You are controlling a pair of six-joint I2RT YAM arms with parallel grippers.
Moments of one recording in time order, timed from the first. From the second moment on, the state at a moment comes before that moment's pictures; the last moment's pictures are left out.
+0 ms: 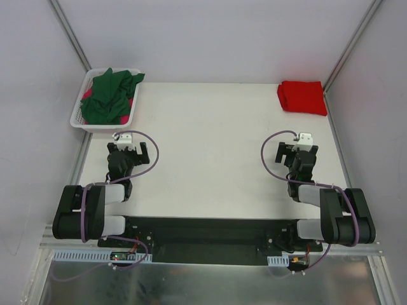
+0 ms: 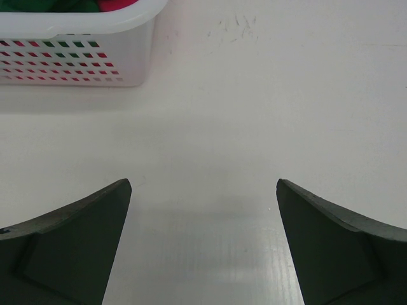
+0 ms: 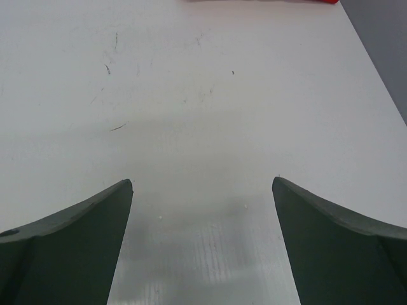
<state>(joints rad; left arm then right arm) 0.01 1.33 0.20 0.89 0.02 -0.01 0.04 1.33 0.25 0.80 0.20 -0.02</state>
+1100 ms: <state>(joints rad) 0.13 1.34 1.29 -0.34 0.14 -0.11 0.04 1.33 0.25 0.80 0.20 -0.02</state>
